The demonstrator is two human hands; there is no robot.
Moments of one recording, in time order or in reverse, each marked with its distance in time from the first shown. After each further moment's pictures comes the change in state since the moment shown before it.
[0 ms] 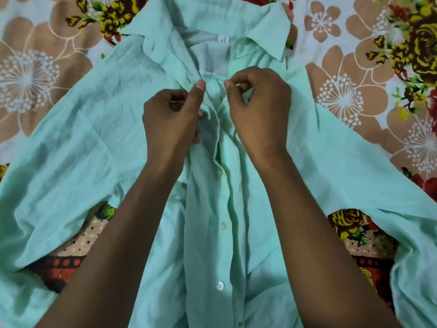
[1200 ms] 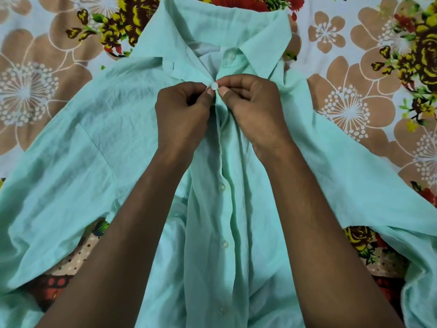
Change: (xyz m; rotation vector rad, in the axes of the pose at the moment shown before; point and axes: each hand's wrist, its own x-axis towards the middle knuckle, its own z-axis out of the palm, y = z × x) left_hand 0.033 0.005 0.018 0.066 -0.107 0.134; right_hand 0.025 0.002 0.011 0.613 -0.346 0.335
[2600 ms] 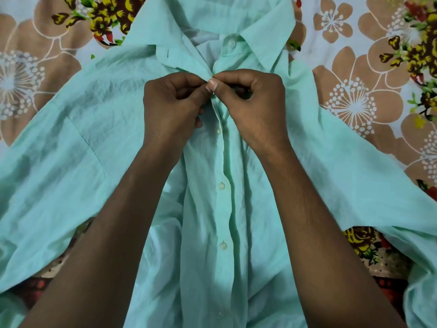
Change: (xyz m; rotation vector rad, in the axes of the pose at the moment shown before) left_hand 0.003 -0.007 -0.009 -0.099 -0.071 0.017; right_hand 0.000 0.013 0.001 -0.220 0.095 -0.272
